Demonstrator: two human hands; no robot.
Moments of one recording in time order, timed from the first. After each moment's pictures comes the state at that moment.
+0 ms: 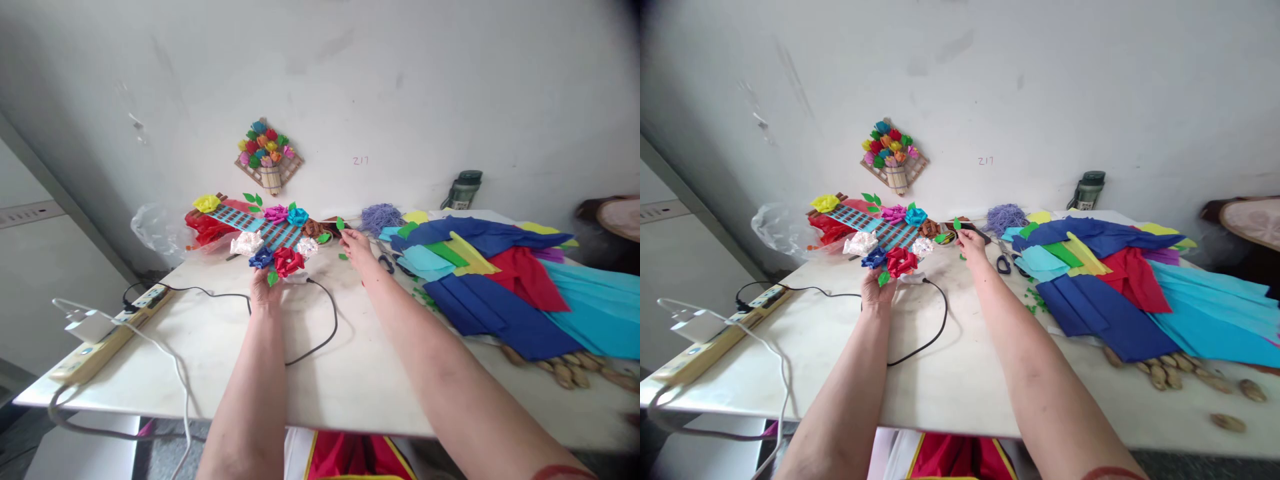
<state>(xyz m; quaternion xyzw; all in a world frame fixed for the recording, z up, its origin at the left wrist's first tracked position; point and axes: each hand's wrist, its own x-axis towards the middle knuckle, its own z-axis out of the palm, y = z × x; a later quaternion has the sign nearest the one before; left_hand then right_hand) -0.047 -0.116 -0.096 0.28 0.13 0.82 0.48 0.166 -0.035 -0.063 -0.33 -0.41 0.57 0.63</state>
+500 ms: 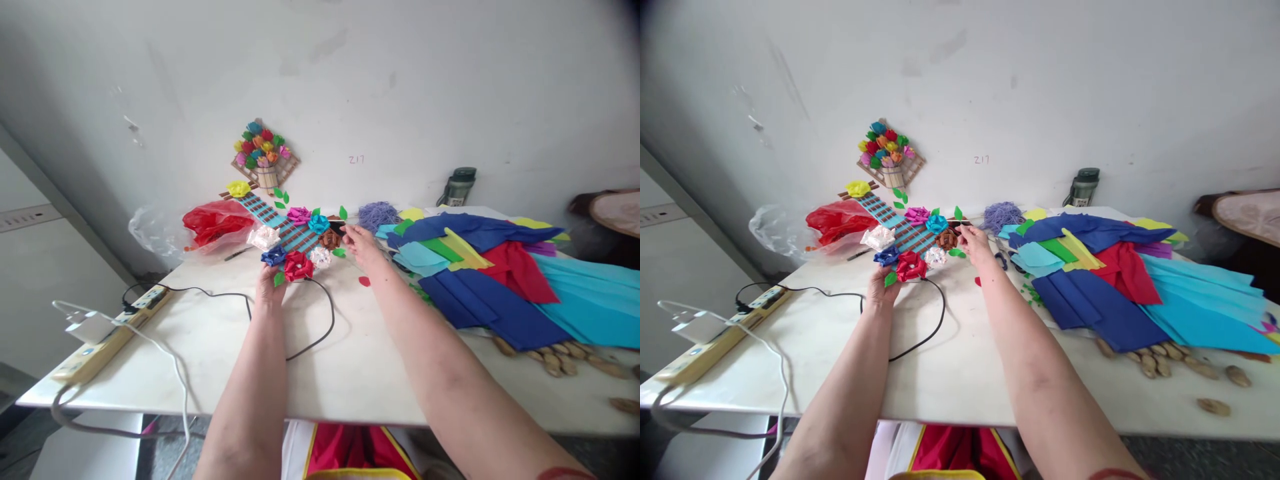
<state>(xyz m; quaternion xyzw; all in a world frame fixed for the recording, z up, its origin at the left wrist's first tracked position) -0.035 -0.117 -0.095 0.30 0.18 0.77 0.54 0.188 -0.051 -0.052 -0.28 -0.46 0.57 0.62</state>
